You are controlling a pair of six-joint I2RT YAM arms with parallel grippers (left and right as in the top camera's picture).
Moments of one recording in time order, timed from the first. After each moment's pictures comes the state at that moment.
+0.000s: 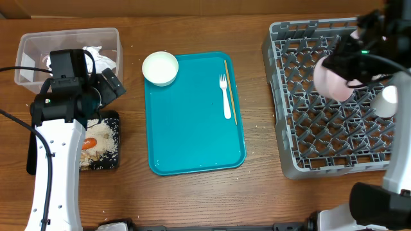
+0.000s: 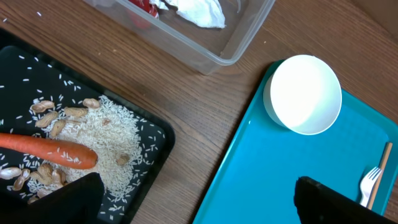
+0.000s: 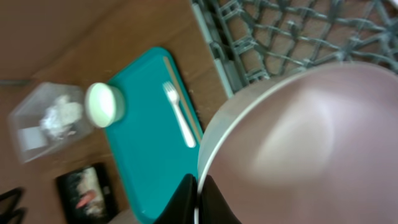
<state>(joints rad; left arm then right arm) 0.11 1.40 1.33 -0.94 -0.06 -0.52 -0.20 1.70 2.04 -1.49 -0.46 0.30</state>
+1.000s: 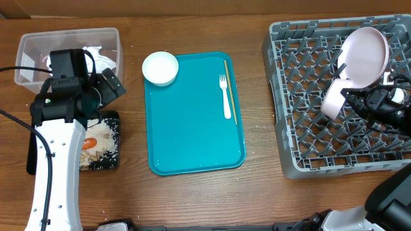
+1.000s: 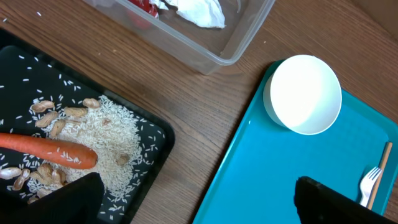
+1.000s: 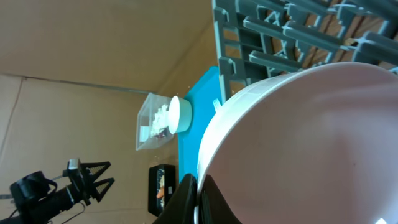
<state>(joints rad) 0.11 1.40 1.33 -0.94 -0.06 -0.52 -0.68 1.69 1.25 -1.00 -1.22 -0.17</state>
